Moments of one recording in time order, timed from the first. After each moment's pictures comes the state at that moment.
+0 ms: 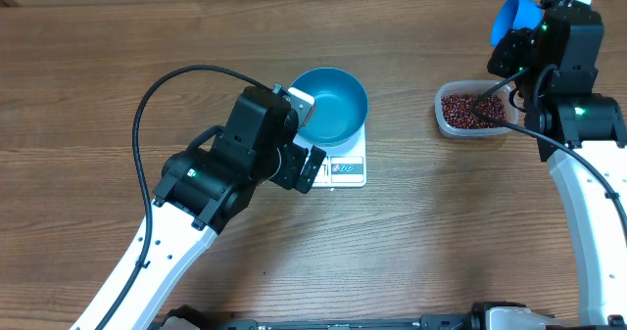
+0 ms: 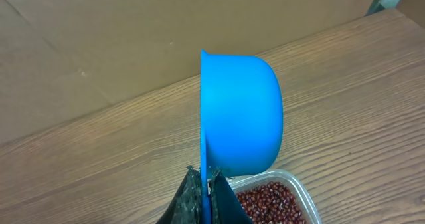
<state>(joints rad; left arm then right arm) -0.54 1.28 1.28 -0.89 -0.01 -0.04 -0.01 1.42 1.39 -0.54 0.14 0.31</state>
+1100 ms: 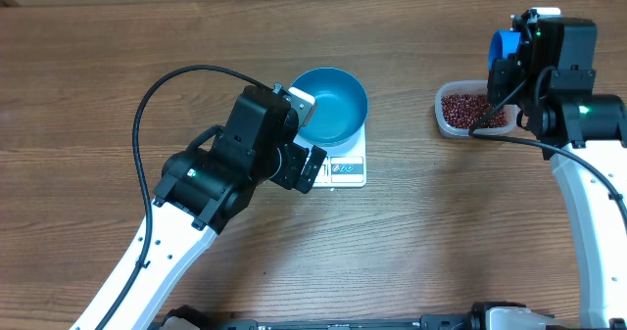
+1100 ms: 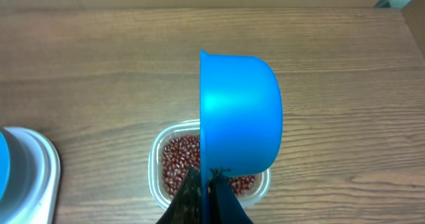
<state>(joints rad) -0.54 1.28 1.28 -0.89 -0.01 -0.04 -0.01 1.42 1.42 -0.78 0.11 -0.01</state>
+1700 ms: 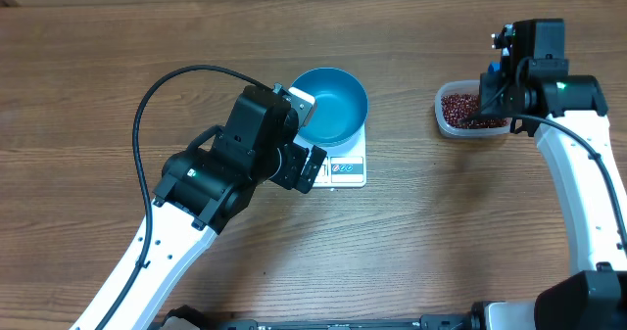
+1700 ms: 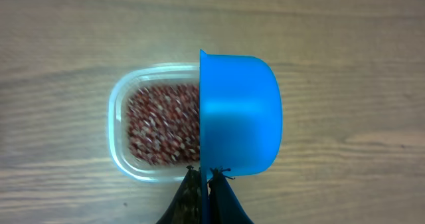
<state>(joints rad) -0.54 1.28 1.28 -0.89 -0.01 -0.04 -0.01 1.56 1.43 -0.89 0.20 -0.05</state>
